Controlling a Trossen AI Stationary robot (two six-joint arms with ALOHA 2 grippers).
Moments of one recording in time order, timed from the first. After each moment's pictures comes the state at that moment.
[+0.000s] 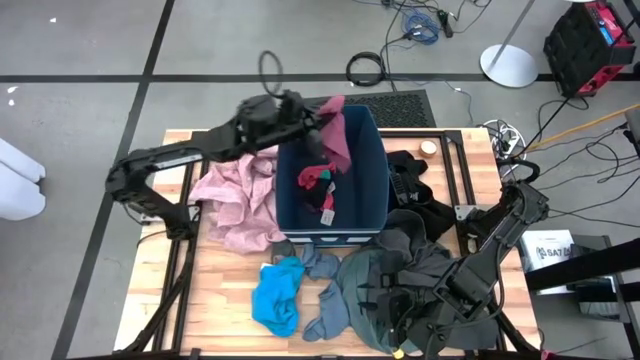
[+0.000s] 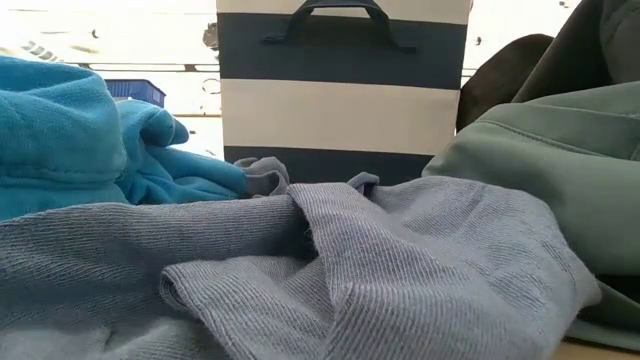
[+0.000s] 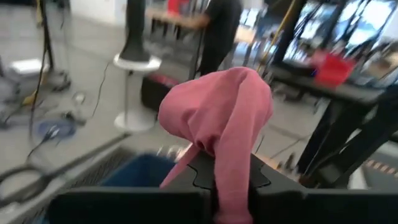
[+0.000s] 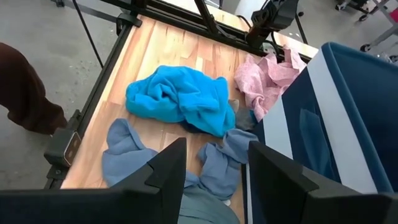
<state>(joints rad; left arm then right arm) 0.33 1.49 1.45 -0.04 -0.10 -0.20 0.80 1.68 1.65 -0.83 0.74 0.31</state>
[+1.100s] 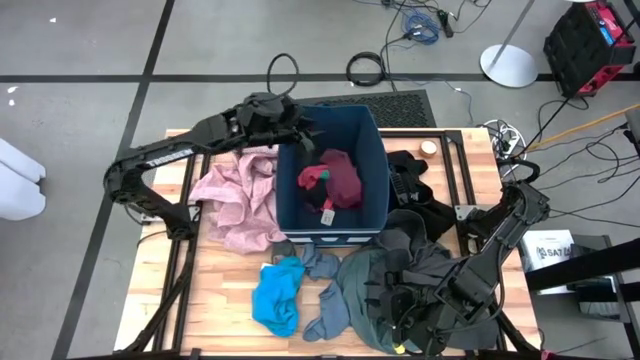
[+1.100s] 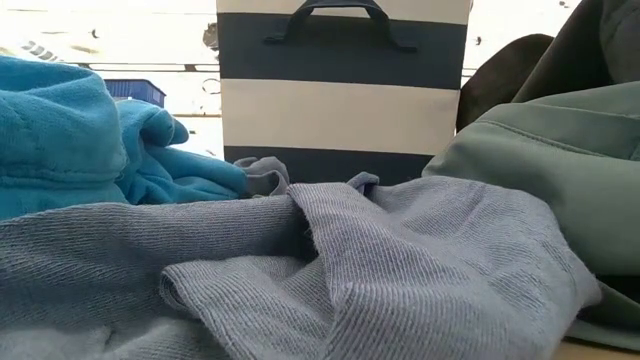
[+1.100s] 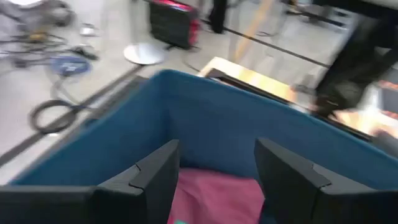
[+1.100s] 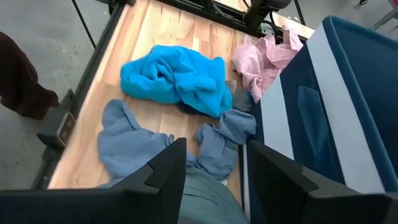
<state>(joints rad) 0.33 1.45 1.57 -0.54 -0.06 -0.18 0.81 1.68 1.65 -0.92 0.74 0.38</state>
